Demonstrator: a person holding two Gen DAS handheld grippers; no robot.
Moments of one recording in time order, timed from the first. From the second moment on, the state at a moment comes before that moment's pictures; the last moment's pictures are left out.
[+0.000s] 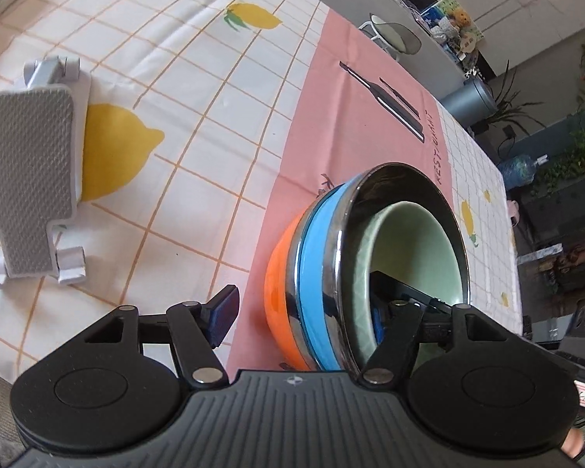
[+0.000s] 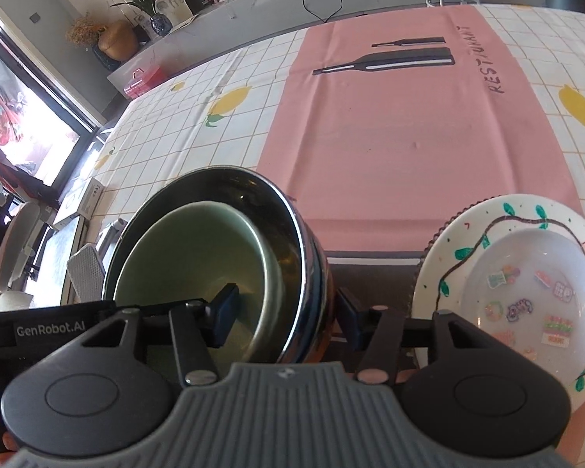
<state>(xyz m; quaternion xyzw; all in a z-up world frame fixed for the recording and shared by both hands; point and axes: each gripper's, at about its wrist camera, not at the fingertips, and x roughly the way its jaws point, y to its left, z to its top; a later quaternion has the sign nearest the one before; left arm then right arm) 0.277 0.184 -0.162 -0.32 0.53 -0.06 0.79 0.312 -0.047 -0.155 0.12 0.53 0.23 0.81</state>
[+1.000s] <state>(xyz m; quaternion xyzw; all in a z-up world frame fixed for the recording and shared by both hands) 0.328 0.033 -0.134 -0.31 0.55 -0.18 0.76 0.291 -0.207 -0.088 0.22 0.50 0.13 0.83</state>
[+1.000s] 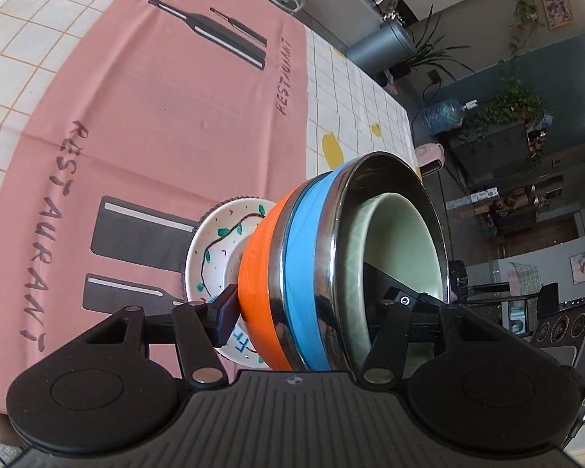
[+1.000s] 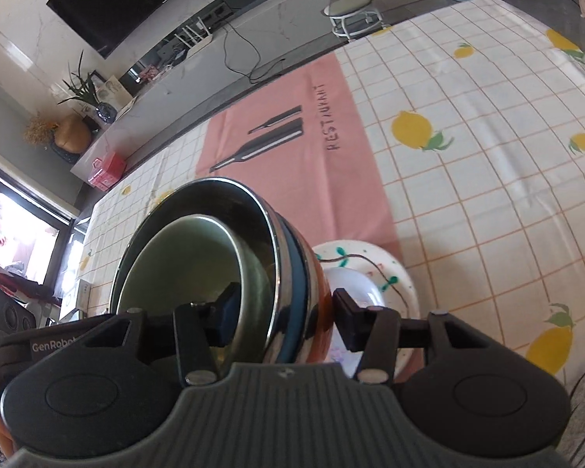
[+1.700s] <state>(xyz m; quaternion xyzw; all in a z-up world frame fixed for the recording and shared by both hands) 0.270 0.015 -0.086 -0.06 0.43 -0.09 0.90 0.291 -0.226 -0.108 0.24 0.45 0.16 0.85</state>
